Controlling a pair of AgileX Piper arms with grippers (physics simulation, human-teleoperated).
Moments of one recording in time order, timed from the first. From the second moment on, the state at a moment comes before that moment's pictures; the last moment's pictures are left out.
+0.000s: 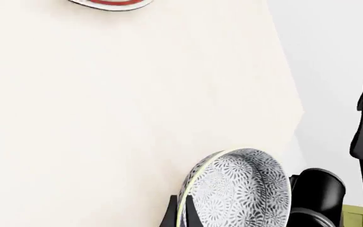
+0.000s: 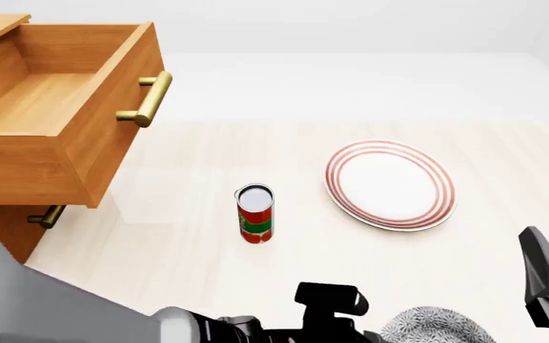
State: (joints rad) left arm -1.28 1.90 -0.81 -0.41 -0.95; right arm 0.00 0.00 -0.01 0.01 -0.01
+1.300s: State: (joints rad) left arm -1.14 1.51 -1.00 0.05 -0.78; right arm 0.00 0.00 -0.01 0.01 -0.01
